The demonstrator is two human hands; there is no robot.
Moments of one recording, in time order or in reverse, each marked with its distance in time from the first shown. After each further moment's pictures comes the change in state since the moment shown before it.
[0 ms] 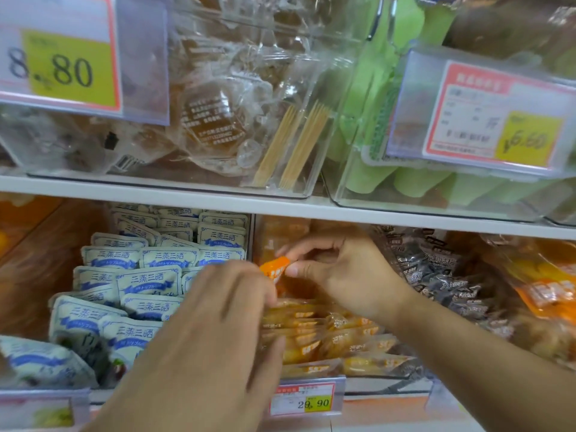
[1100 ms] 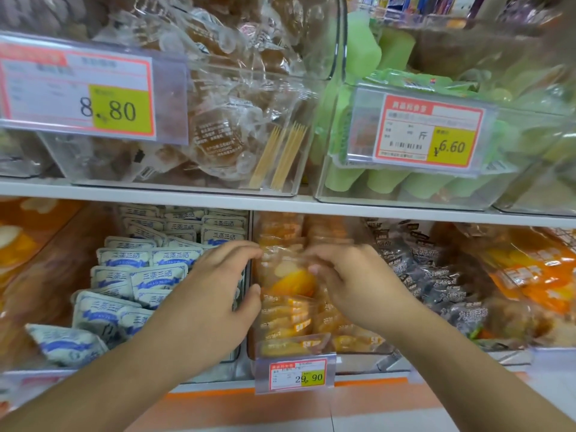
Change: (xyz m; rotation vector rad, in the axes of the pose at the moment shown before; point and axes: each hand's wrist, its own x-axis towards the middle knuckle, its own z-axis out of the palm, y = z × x) left_hand 0.018 -0.025 -0.004 -0.097 -0.292 -0.219; right_hand -0.042 -0.008 -0.013 -0.738 0.096 -0.089
